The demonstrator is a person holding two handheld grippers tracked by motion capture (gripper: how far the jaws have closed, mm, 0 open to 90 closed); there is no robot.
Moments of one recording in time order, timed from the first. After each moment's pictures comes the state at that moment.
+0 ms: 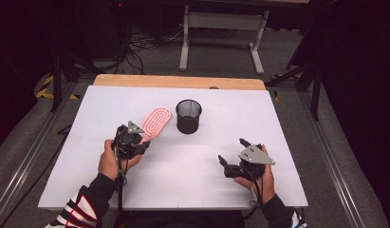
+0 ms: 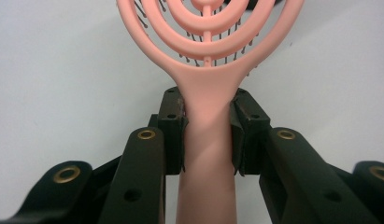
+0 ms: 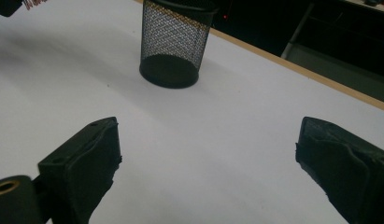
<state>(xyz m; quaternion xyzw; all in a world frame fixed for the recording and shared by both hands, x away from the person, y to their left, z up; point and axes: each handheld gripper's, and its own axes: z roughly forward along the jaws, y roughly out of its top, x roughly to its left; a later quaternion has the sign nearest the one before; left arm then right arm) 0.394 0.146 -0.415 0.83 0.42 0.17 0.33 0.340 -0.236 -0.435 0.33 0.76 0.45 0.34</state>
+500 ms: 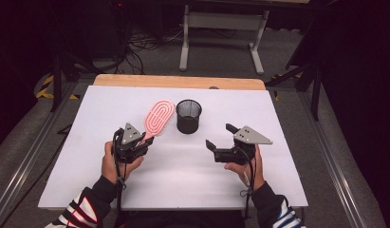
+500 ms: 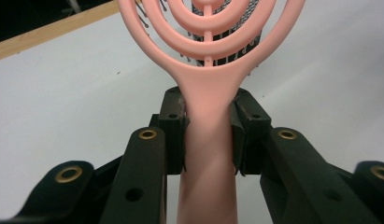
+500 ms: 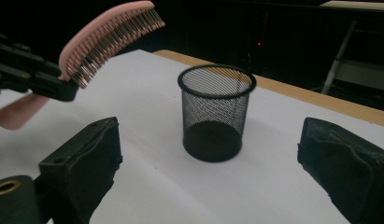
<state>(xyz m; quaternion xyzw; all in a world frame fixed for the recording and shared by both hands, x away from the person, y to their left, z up) 0.375 0.141 -0.414 0.79 0.37 0.24 0.42 0.370 -0.204 -0.394 0.33 0.73 0.55 0.26</state>
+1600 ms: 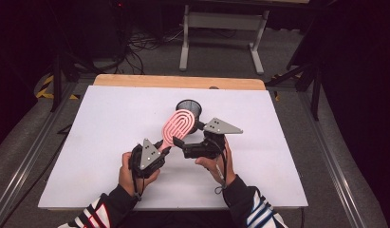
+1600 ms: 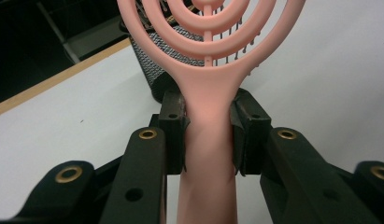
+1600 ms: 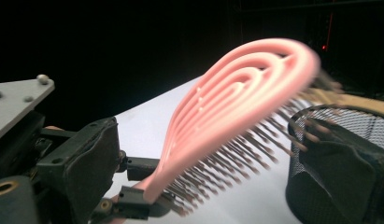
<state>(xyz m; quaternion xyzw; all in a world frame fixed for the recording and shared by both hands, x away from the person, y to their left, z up) 0.339 0.094 -0.432 0.78 0.29 0.30 0.46 0.381 -0.124 -0.383 0.31 0.72 0.60 0.15</state>
